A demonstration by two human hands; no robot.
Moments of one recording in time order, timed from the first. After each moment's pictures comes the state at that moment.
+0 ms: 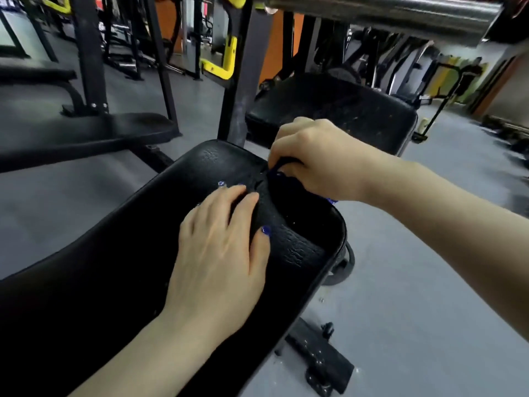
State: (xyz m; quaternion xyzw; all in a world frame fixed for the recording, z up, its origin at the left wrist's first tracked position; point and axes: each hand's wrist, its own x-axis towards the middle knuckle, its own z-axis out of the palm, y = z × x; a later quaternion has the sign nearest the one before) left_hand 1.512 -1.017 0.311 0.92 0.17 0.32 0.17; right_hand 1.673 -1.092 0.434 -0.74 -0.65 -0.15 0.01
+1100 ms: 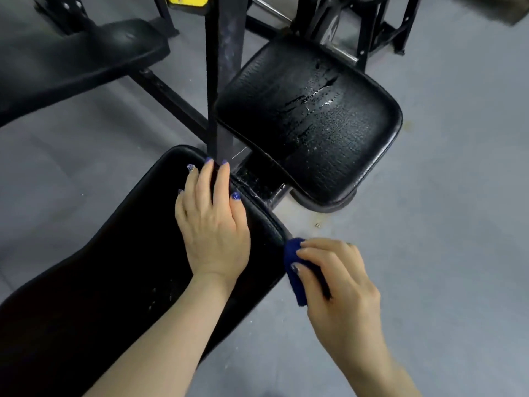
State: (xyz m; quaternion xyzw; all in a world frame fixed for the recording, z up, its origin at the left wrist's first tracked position) left_hand 1.590 -1.032 0.366 0.88 0.37 0.23 0.19; right_hand 1.611 -1.204 0.410 -0.84 -0.38 -0.10 0.37
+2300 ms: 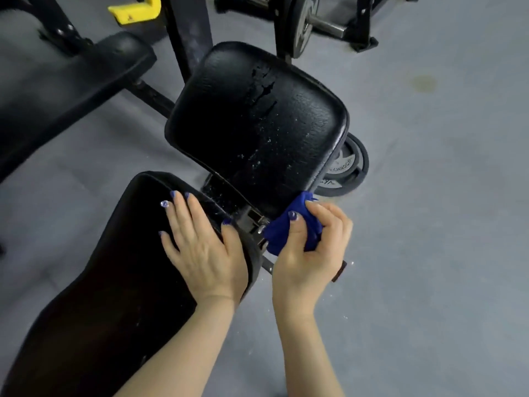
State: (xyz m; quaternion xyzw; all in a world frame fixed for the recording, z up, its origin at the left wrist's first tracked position) left_hand 1.615 -1.078 0.373 0.86 0.47 0.15 0.13; right_hand 1.663 -1.161 0.399 -0.76 -0.02 -0.18 0.62
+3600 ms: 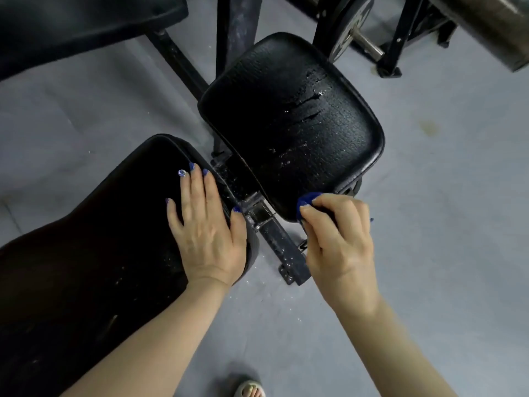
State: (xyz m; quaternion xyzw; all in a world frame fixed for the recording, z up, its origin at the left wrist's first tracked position) left_hand 1.612 -1.077 0.375 0.87 0.46 0.12 0.14; right_hand 1.718 -1.204 0.436 -0.81 -0.48 -0.18 0.29
